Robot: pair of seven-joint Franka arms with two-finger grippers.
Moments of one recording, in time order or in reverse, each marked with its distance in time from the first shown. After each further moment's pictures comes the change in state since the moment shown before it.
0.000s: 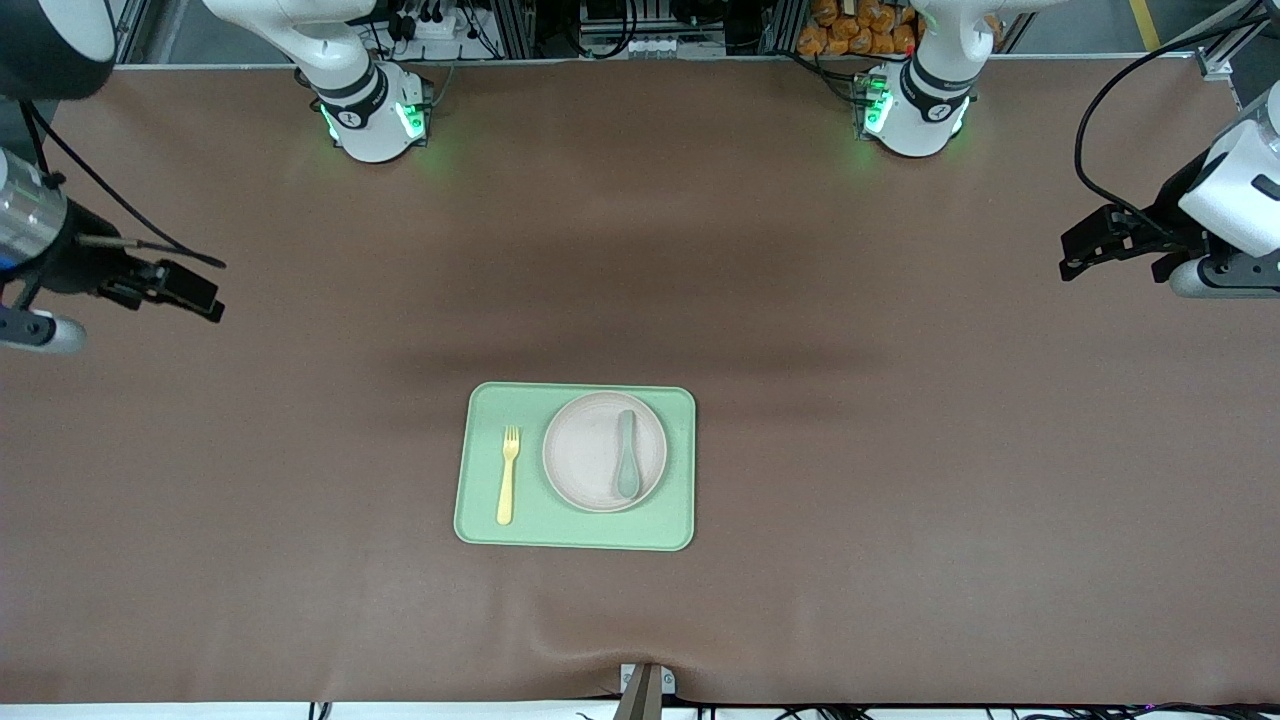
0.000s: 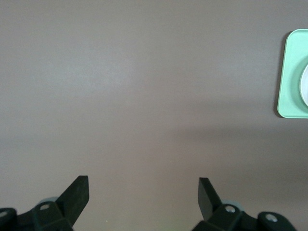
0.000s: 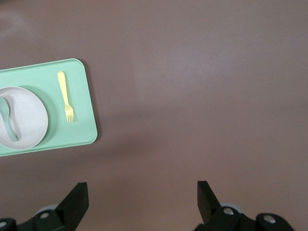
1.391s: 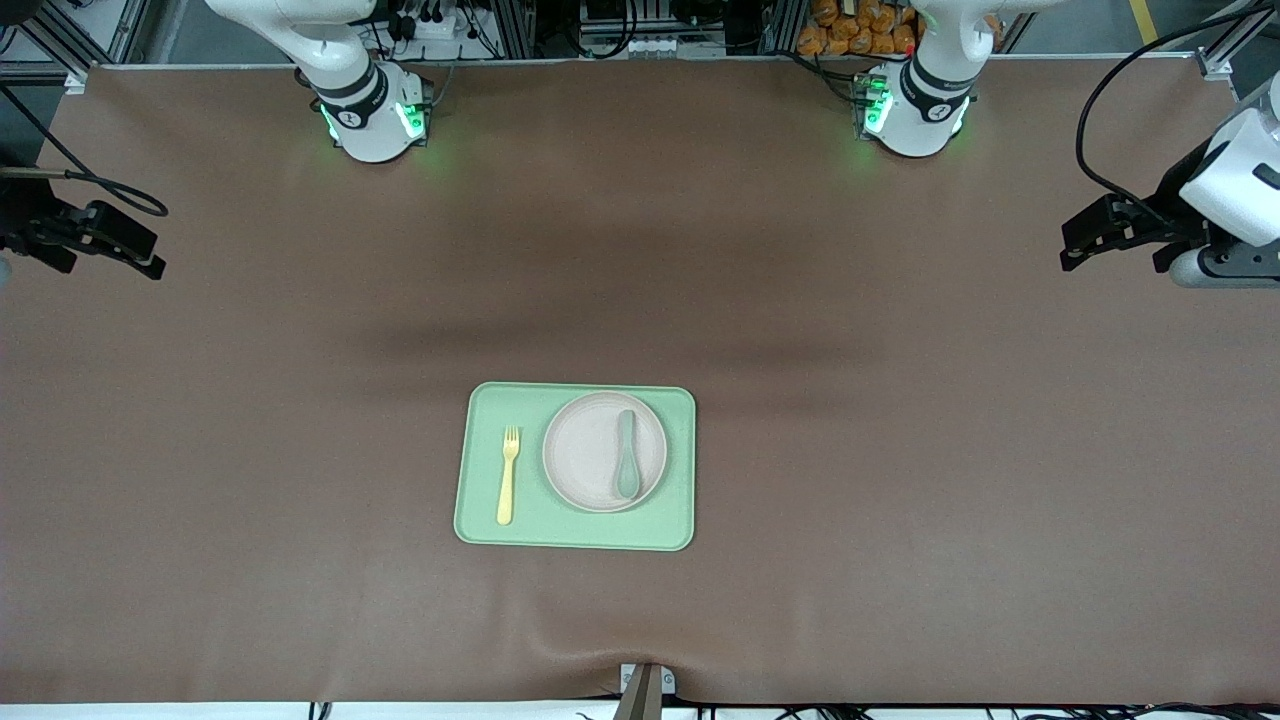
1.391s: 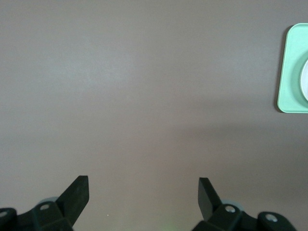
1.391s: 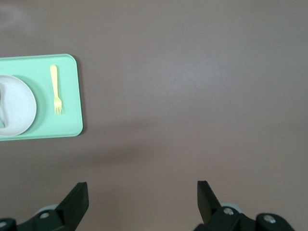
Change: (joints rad) left arm 0.000 -0.018 -0.002 -0.002 0.000 -0.032 0.000; right arm -0.059 -0.070 0.004 -0.013 -0.027 -0.033 -0.148
